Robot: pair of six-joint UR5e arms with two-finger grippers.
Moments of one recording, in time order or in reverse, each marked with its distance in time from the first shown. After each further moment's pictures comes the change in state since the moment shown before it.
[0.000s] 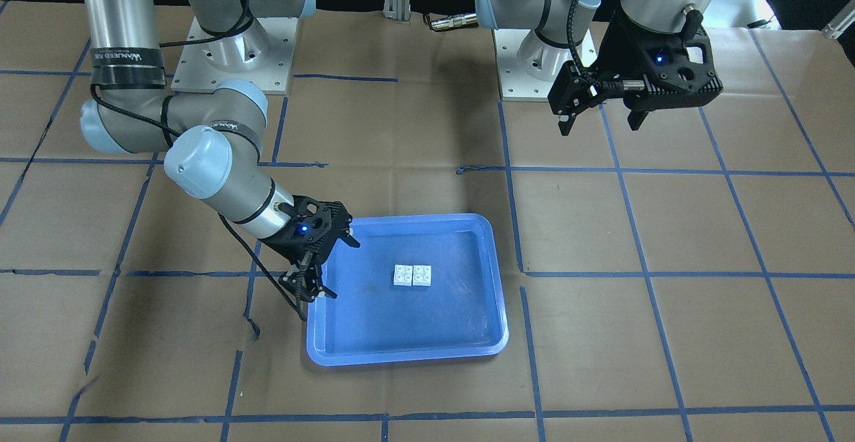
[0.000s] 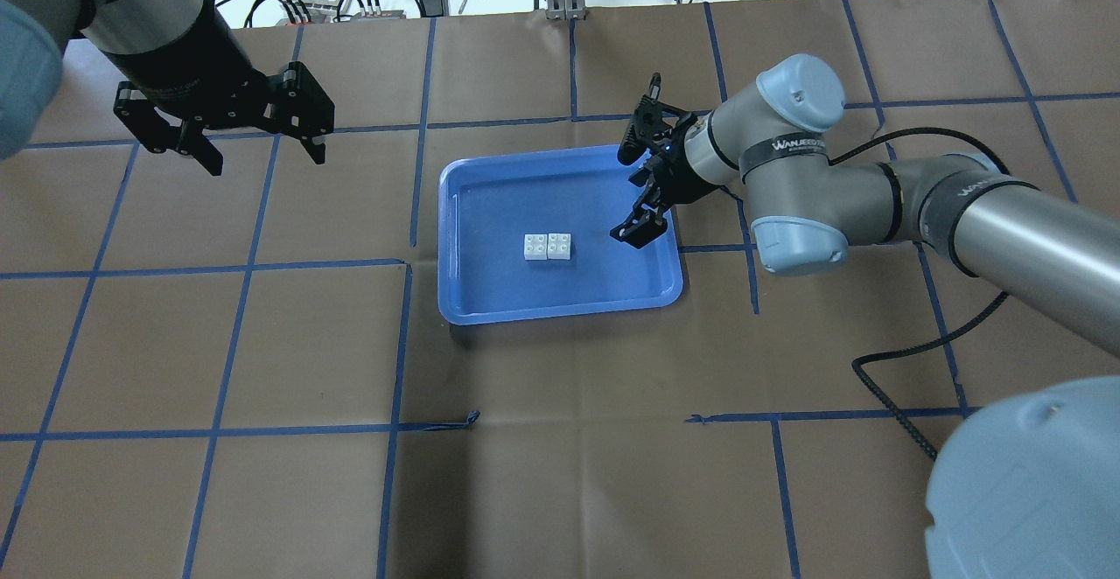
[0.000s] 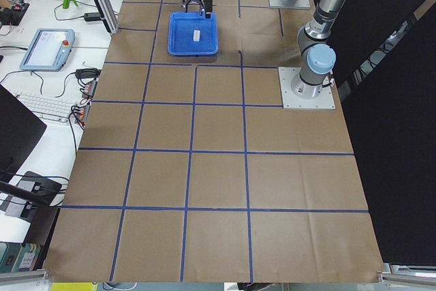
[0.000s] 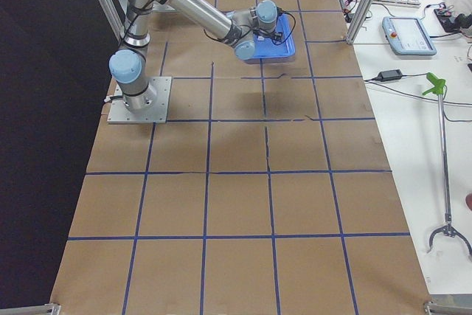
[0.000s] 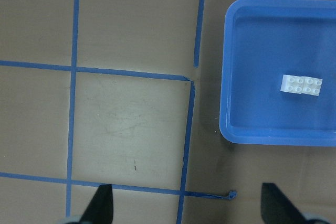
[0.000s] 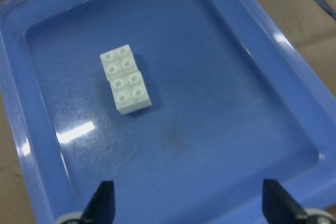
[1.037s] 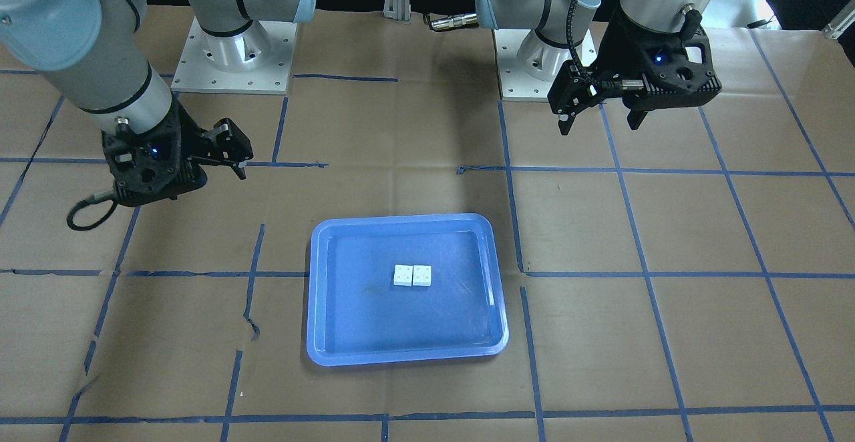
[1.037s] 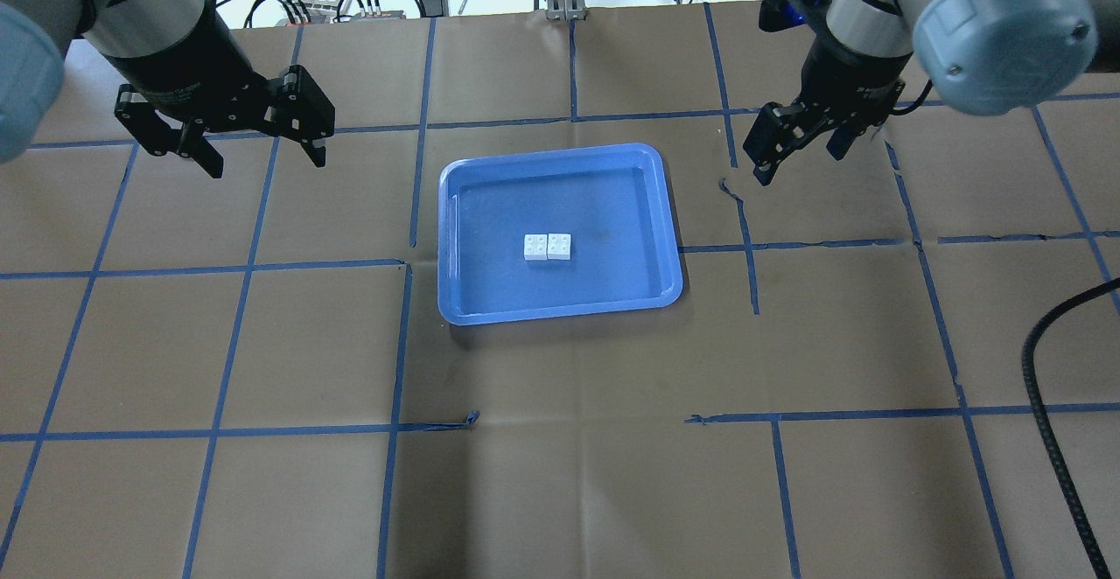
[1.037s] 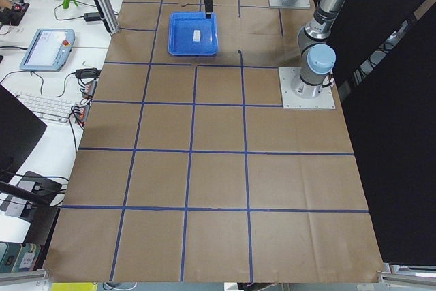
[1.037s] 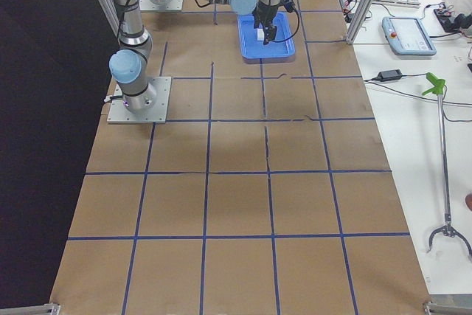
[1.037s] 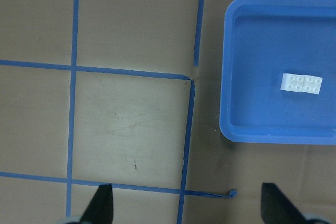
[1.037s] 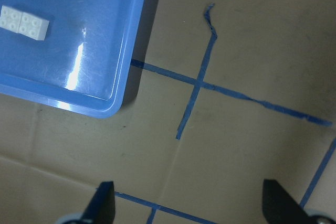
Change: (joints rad) left arm 0.000 0.003 -0.005 0.000 0.000 0.003; right arm -0.078 -0.256 -0.336 0.815 -0.410 0.789
